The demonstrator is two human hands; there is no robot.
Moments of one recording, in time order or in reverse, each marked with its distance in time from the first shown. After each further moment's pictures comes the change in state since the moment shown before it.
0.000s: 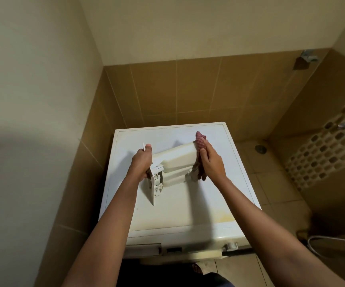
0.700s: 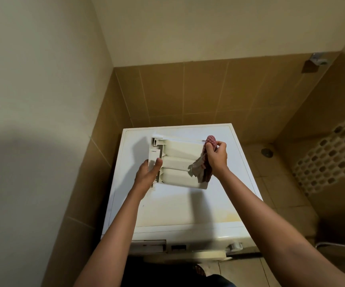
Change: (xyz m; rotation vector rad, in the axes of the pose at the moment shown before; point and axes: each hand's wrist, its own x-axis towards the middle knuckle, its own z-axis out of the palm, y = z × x) left_hand -0.026 -0.062 -0.007 -0.088 -0.090 0.295; right_hand 0.018 -0.016 0.012 0.329 0.172 0.388
